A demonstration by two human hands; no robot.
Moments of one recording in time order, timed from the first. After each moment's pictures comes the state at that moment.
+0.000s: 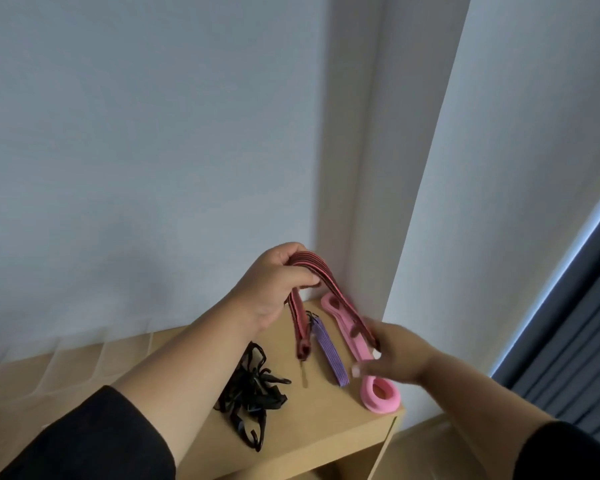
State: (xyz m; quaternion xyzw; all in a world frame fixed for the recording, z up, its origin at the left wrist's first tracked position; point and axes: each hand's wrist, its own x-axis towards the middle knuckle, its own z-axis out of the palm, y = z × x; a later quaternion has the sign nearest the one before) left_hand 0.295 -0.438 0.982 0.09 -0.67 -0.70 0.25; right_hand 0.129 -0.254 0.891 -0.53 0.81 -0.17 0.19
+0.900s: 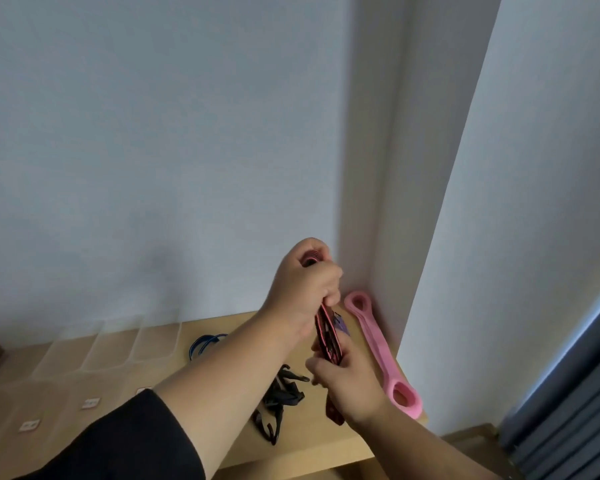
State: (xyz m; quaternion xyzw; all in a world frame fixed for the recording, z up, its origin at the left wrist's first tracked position) left_hand 0.279 -0.403 0.978 0.14 -0.54 -0.76 0.34; right_hand 0.236 -0.302 0.859 -0.38 0.61 -0.63 0.30
